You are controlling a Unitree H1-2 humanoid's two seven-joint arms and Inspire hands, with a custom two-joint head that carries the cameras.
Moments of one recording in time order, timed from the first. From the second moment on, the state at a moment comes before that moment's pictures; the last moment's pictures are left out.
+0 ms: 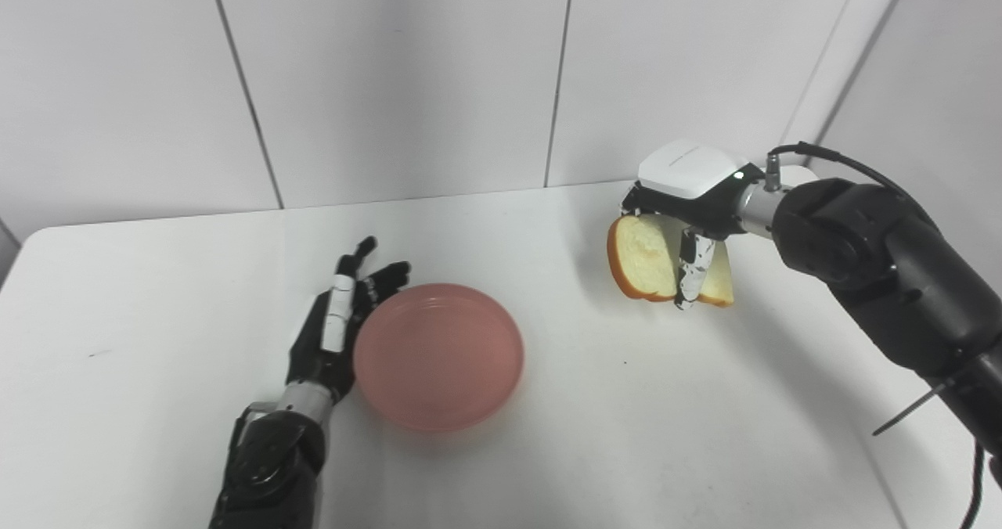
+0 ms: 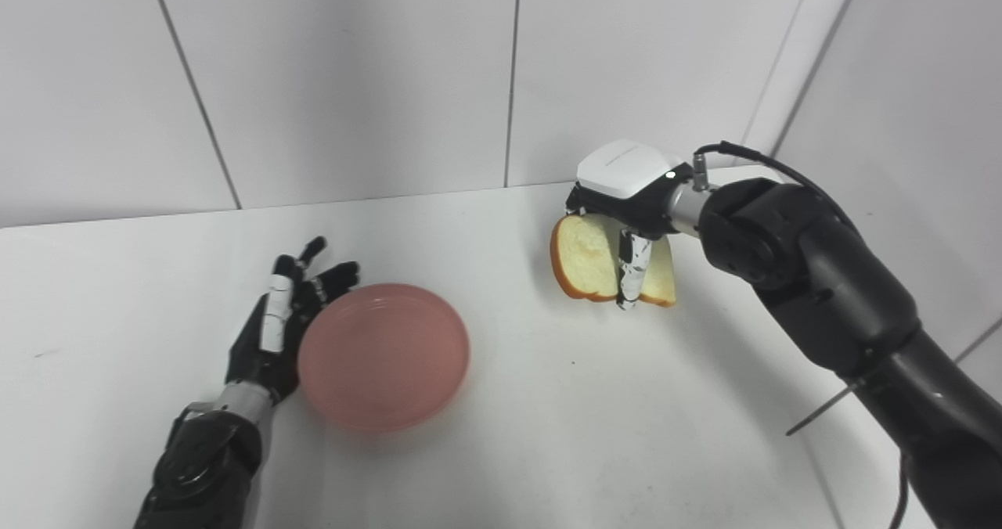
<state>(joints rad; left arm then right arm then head) -0.45 -0.06 -0.06 0.45 -0.14 0.00 -0.19 -0.65 -0.80 0.29 -0.13 -0.75 0.02 0.76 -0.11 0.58</state>
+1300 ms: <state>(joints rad) -0.47 -0.12 -0.06 0.50 -0.10 -0.07 -0.14 -0.76 -0.39 0.47 0.01 -0.84 0.00 0.77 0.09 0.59</state>
